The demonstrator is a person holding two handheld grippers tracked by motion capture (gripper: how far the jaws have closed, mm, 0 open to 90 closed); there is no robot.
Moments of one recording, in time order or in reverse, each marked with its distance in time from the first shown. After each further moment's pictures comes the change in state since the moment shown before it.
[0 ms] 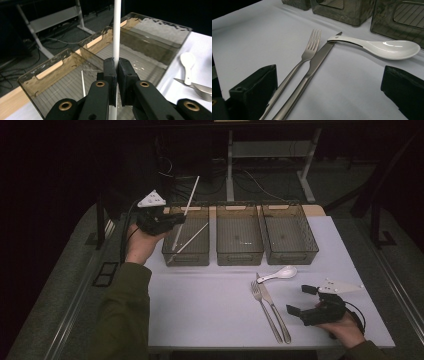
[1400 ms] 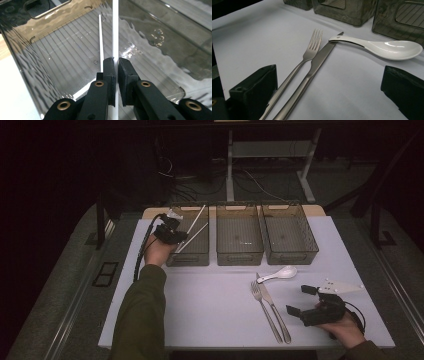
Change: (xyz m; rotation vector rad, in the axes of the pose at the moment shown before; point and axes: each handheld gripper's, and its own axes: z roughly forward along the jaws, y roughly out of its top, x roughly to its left) left arm 0.018 -0.059 0.083 0.331 0.136 -0.080; right arm 0.001 0.000 0.000 0.005 0.010 -0.001
